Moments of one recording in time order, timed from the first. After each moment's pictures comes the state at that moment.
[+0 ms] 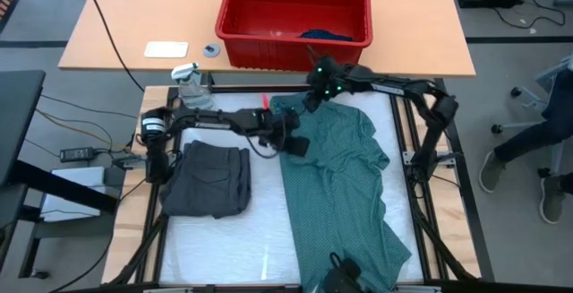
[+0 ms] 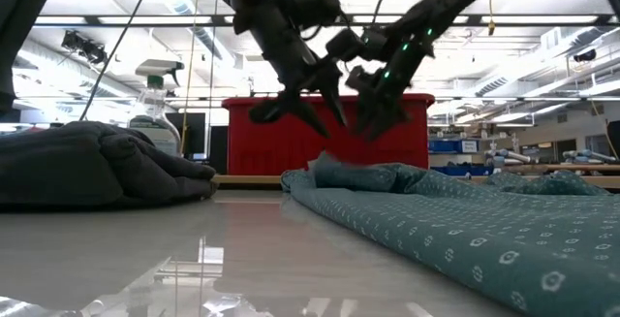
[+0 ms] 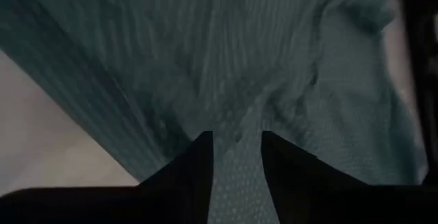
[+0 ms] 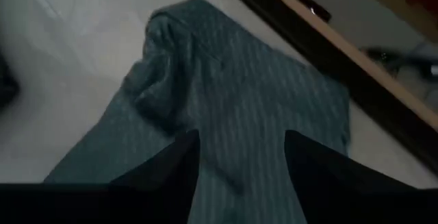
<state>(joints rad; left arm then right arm) 0.21 1.86 1.42 -0.50 0.11 -0.95 -0.65 1.79 1.36 -0.55 -0.15 0.18</state>
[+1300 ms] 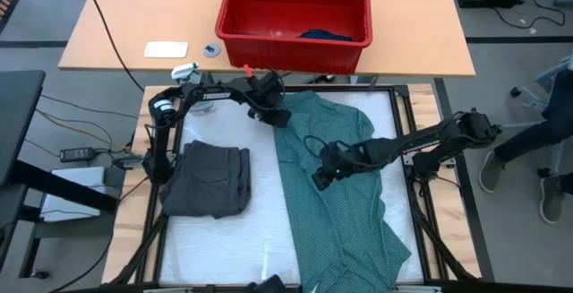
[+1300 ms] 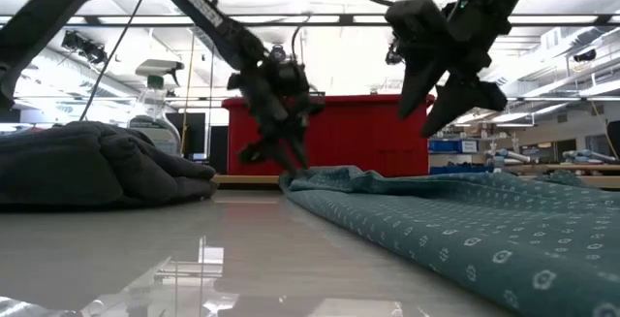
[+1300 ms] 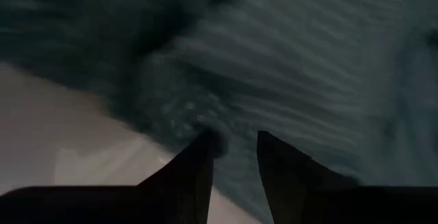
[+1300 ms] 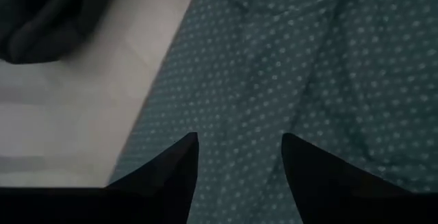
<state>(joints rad) 0.57 2.00 1.42 -0.57 0.43 -0.49 0.12 1.48 0.92 -0.46 0.15 1.08</state>
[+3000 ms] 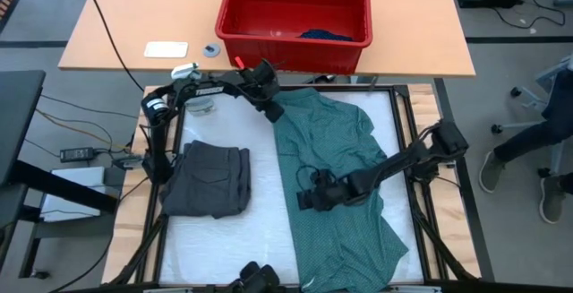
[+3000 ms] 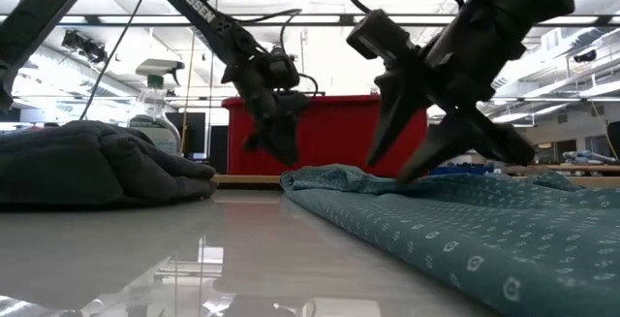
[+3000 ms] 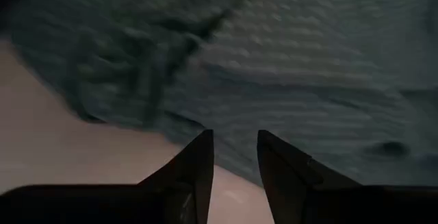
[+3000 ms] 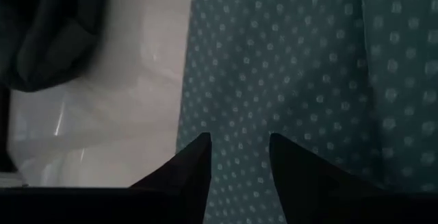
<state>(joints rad) 0.64 1.96 1.42 -0.54 0.29 -0.11 0.33 1.77 0.96 -0.16 0.26 1.62</state>
